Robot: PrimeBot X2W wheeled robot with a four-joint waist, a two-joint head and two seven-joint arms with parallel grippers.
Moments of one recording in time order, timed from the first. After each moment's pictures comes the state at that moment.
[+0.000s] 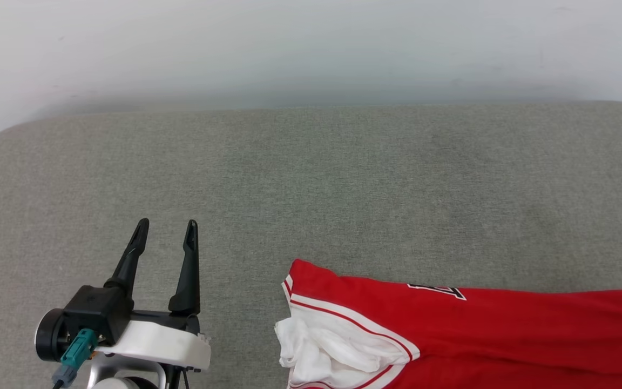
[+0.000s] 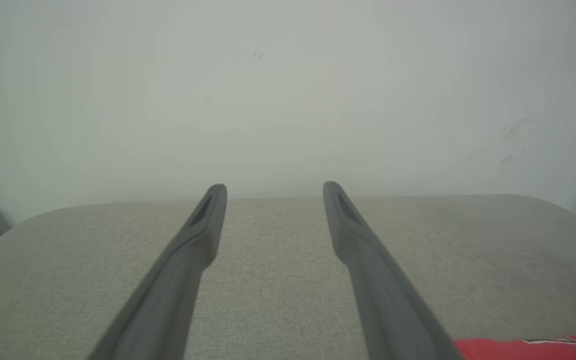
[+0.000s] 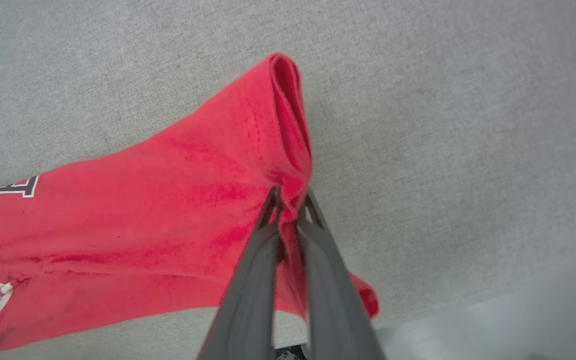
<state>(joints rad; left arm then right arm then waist) -0.06 0.41 -0.36 -0.18 -0.47 0.29 -0.19 -0.08 -0.30 -0.49 0.04 0.45 0.13 1.06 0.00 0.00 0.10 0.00</state>
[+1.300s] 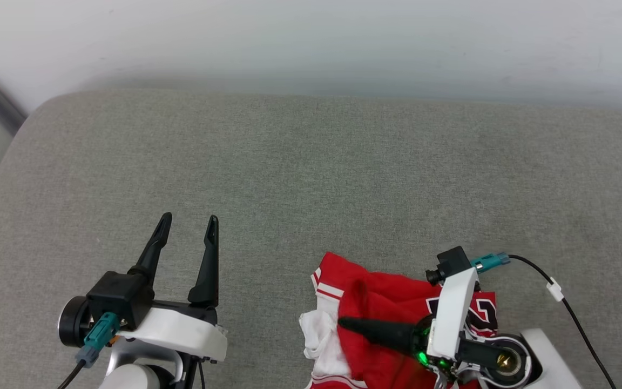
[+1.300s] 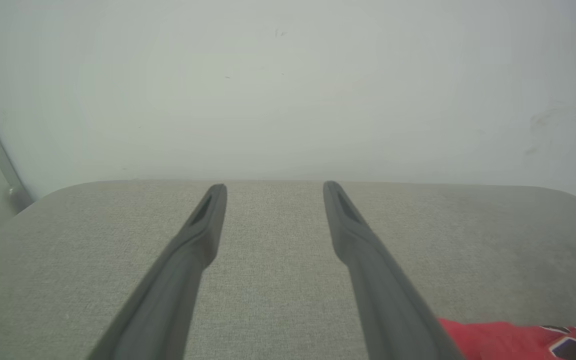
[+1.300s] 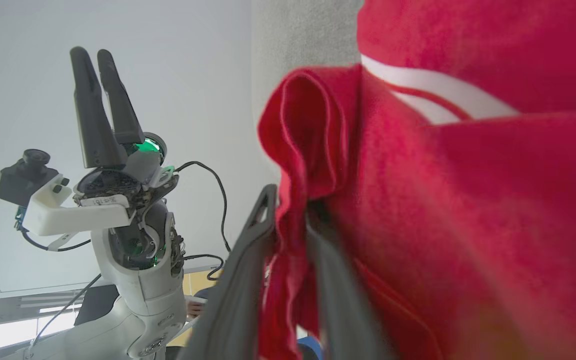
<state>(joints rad) -0.12 0.39 -0.41 -0.10 -0.49 0.25 -0.18 -0.26 -0.05 0.27 0.36 1.31 0.13 0.88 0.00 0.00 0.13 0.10</state>
